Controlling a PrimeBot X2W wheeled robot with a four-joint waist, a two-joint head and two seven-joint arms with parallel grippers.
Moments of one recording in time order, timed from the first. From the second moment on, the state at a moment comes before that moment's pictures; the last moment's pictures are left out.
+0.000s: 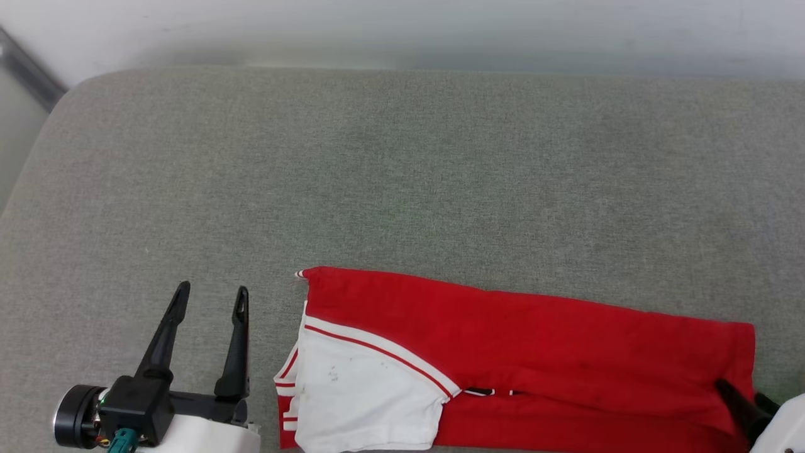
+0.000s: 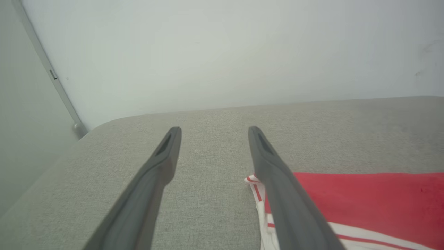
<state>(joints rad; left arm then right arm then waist) 0.08 0.16 -0.02 -0.14 -0.12 -0.06 -0.26 0.04 -0.17 -0.32 0.14 0.53 0.13 0.60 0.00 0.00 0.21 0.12</state>
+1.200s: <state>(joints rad) 0.09 0.13 0.04 -0.12 -0.06 -0.12 -0.26 0.01 -0.25 -0.22 0.27 0.59 0.13 0.41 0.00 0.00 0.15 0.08</state>
